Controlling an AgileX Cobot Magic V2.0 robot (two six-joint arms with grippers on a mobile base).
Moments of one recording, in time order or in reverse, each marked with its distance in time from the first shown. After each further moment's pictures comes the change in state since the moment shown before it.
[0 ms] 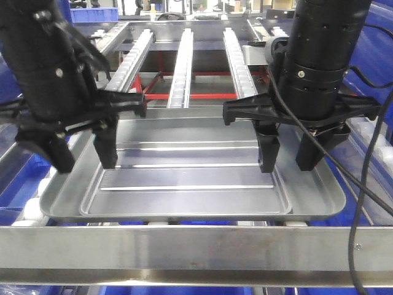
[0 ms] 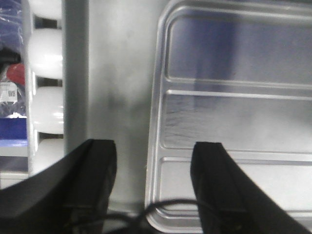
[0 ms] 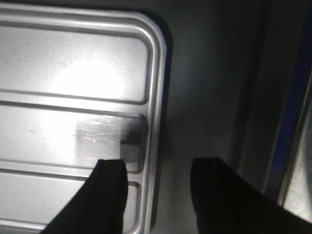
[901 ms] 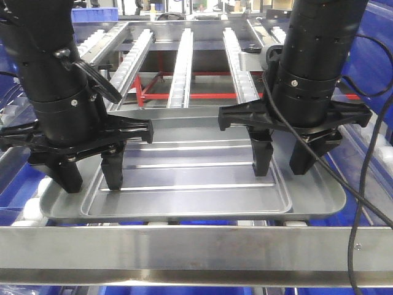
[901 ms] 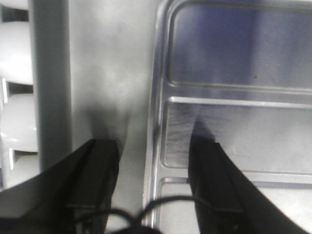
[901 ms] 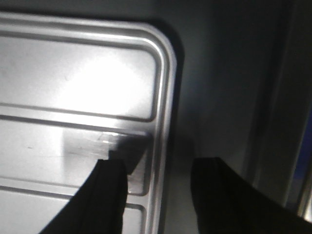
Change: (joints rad) left arm 0.000 0.077 -0.004 0.006 -0.045 0.000; right arm 0.000 0.031 0.000 0.002 -0.046 0.003
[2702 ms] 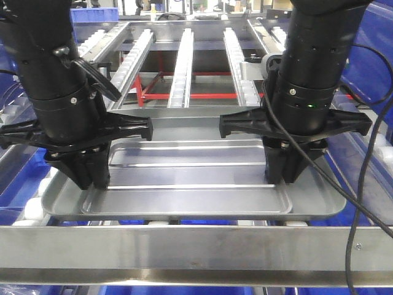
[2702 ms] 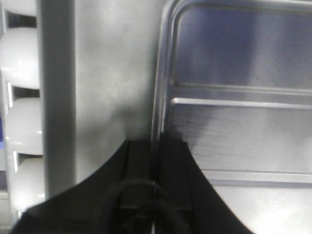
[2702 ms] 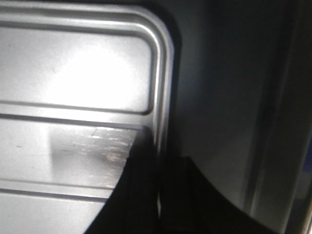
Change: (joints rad) left arm 0.000 0.000 -0.016 -0.004 0.010 0.000; right arm -0.002 0.026 -0.013 0.017 0.017 0.004
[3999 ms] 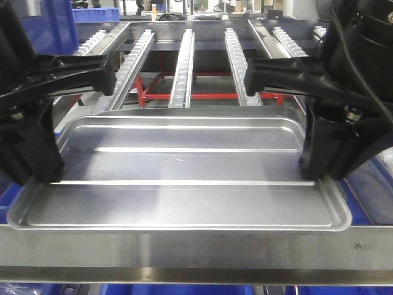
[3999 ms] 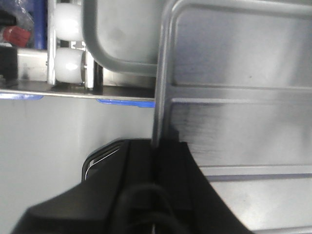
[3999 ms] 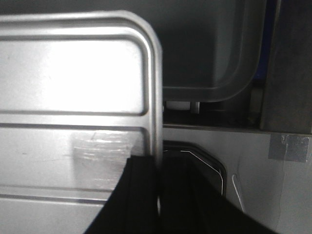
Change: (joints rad) left arm -0.238 -0.465 0.240 0.052 0.188 -0.265; right arm 0.167 -0.449 0.275 0.008 0.100 0.208
